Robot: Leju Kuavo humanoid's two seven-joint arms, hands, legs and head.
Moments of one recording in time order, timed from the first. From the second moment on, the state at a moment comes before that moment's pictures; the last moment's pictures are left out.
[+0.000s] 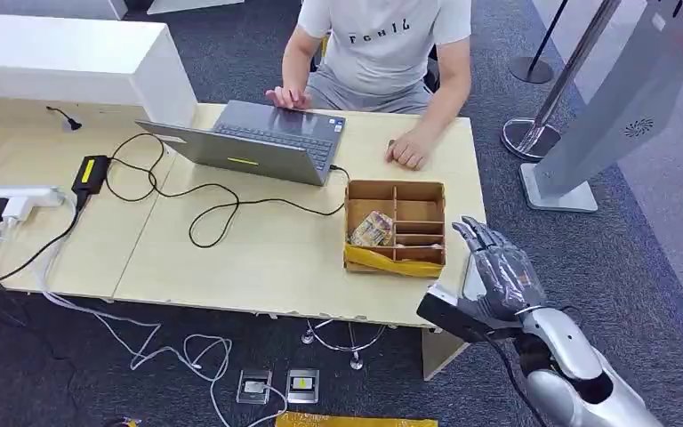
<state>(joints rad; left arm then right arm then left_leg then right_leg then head) -0.14 0.30 -1.01 -0.18 1.26 0.08 -0.07 -0.38 -0.59 0.70 -1.65 0.85 0.01 0.27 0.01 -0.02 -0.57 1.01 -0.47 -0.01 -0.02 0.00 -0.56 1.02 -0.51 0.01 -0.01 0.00</state>
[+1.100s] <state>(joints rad) -0.15 0.29 -1.01 -0.18 1.27 0.07 -0.07 -0.50 -0.39 0.68 -1.49 1.02 0.04 0.22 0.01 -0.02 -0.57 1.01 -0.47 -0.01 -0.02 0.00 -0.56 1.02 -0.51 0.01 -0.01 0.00</state>
